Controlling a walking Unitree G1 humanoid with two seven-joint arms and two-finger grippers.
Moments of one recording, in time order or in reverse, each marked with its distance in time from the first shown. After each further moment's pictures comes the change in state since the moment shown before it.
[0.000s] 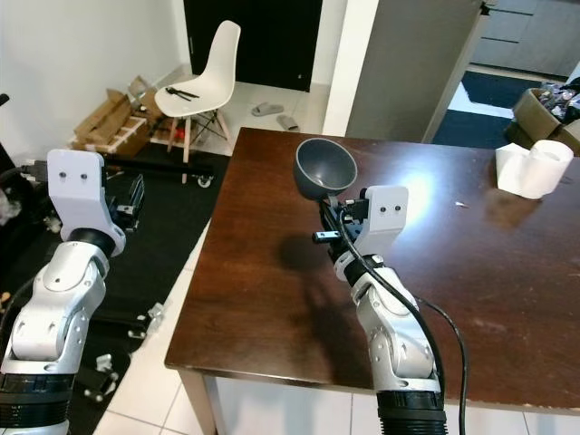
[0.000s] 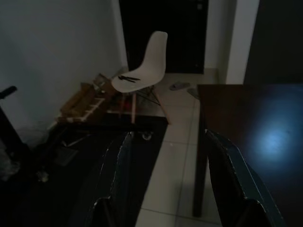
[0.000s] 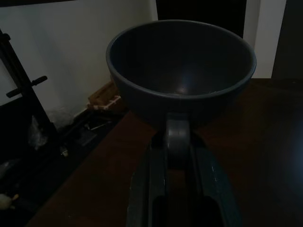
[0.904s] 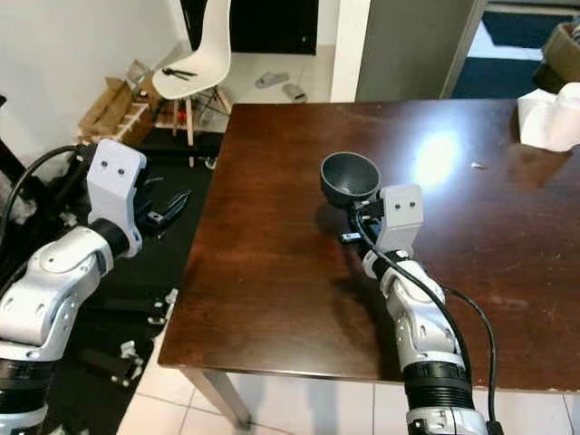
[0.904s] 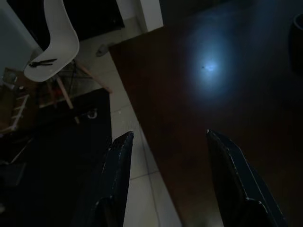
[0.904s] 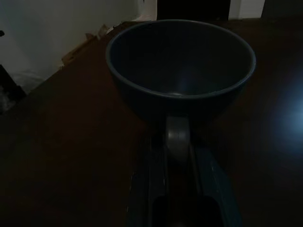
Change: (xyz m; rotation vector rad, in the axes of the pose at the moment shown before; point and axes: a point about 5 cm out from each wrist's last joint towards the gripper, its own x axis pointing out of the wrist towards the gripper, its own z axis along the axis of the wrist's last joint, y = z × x) left arm 0.000 -0.016 0.019 0.118 0.075 -0.433; right arm 0.010 -0.049 -0.012 -0.162 0.103 -0.051
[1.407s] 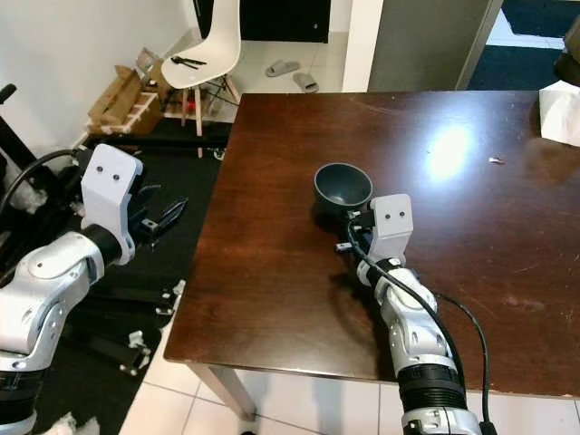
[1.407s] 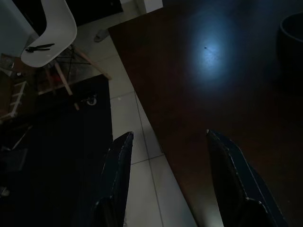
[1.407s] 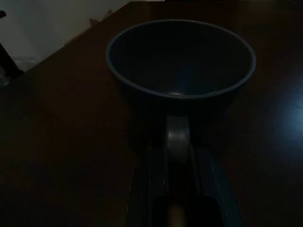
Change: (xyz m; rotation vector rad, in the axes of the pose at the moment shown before) left arm -0.007 -0.001 -0.003 0.000 0.036 -0.022; right arm -0.001 0.000 -0.014 -0.035 0.025 0.004
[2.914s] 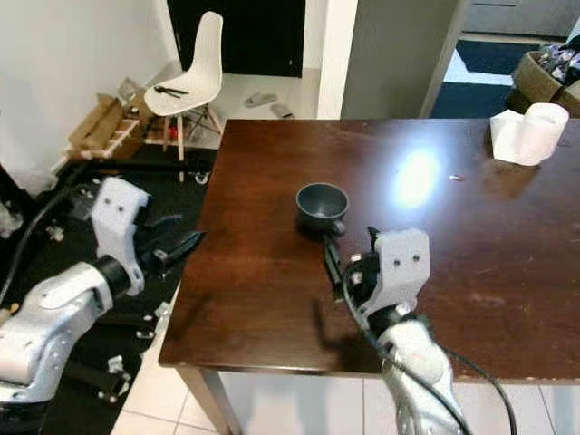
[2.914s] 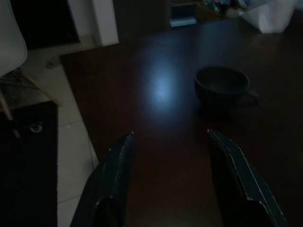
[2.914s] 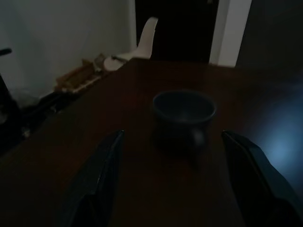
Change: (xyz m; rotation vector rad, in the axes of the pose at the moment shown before) left arm -0.020 -0.016 -0.019 -0.196 -0.067 -0.134; right arm -0.086 0.055 0.017 -0.033 -0.111 -0.028
